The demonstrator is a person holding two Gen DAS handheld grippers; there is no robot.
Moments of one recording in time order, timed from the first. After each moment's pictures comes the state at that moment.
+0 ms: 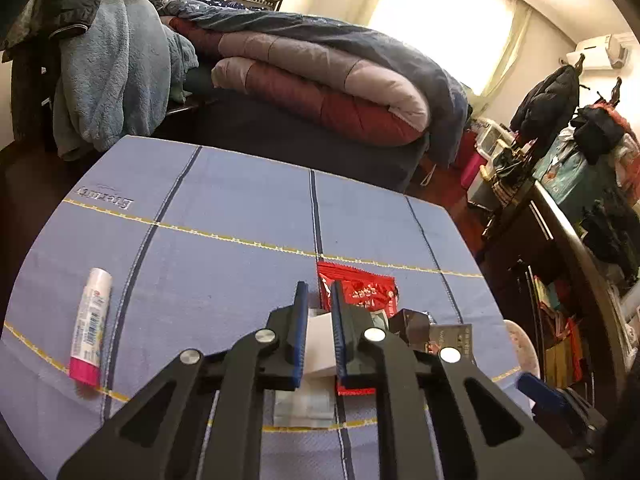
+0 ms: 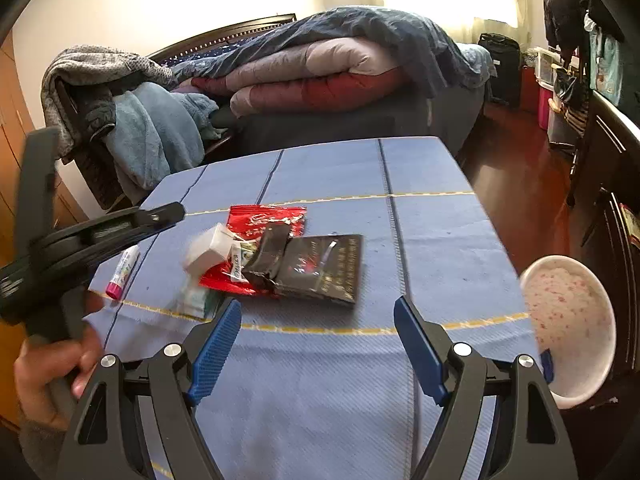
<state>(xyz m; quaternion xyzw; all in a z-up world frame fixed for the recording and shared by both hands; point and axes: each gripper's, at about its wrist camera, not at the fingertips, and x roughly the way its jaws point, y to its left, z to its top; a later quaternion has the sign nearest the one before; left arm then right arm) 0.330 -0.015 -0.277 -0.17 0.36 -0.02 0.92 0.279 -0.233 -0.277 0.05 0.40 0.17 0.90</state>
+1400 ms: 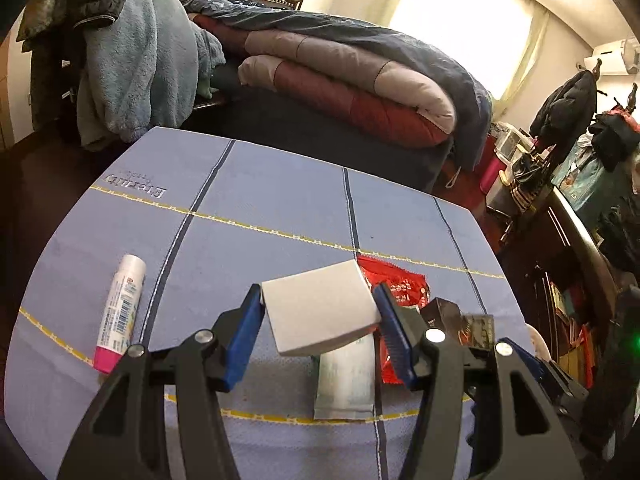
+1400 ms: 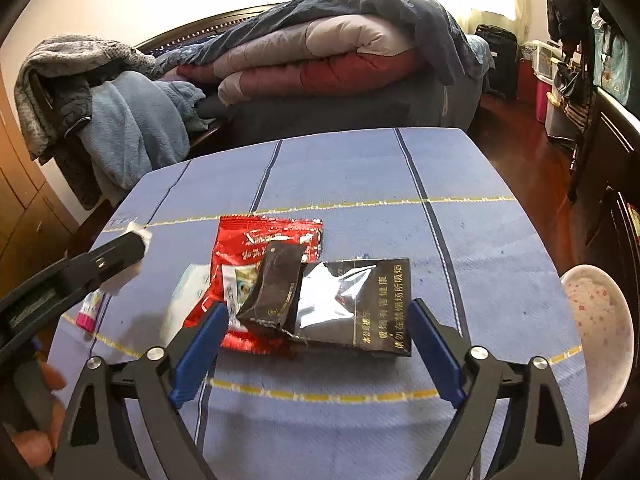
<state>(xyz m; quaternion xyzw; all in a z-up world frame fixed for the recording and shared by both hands) 0.322 0.003 -0.286 -0.17 0.36 0.02 0.92 0.327 -0.186 -0.302 0.04 0.42 0.14 0.90</state>
